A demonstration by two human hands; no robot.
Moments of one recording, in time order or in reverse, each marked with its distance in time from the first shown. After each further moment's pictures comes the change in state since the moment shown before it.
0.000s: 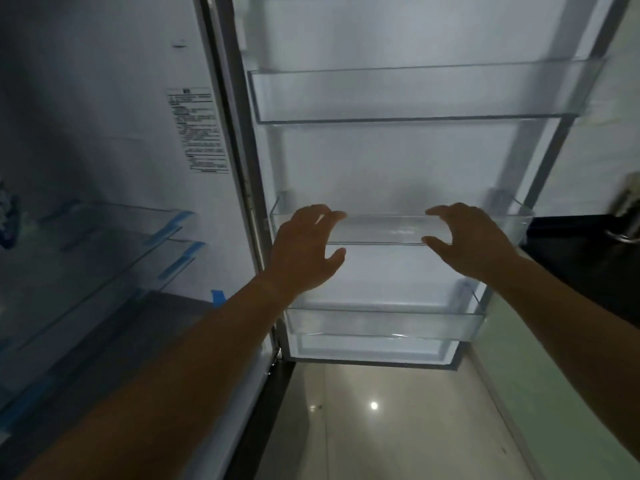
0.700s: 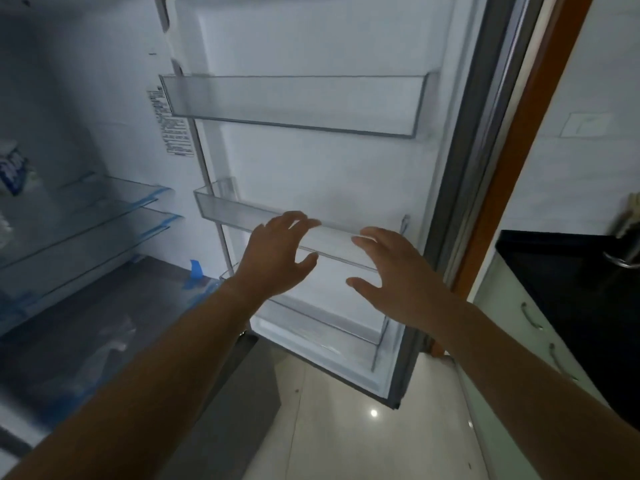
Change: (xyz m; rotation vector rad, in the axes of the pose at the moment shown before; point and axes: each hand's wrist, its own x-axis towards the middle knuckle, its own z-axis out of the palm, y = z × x) left_hand -0.025 0.154 0.024 0.103 0.037 -0.137; right_hand -0.103 0.064 -0.038 0.210 0.023 -0.438
